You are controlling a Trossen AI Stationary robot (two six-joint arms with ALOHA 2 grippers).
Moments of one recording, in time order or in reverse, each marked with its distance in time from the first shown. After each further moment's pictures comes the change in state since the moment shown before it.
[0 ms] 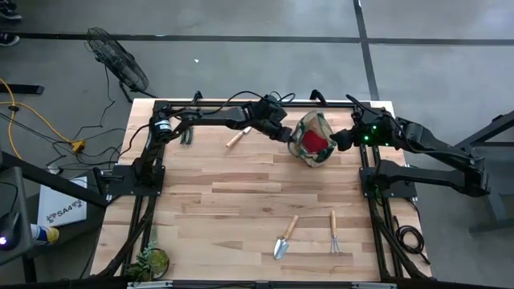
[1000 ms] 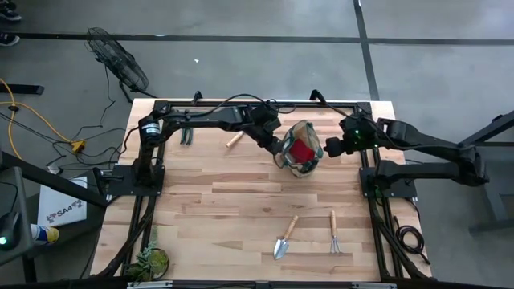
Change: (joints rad) left arm -0.070 -0.122 0.000 -0.384 -0.091 0.167; right arm 0.093 0.146 0.000 -0.055 -0.084 0.177
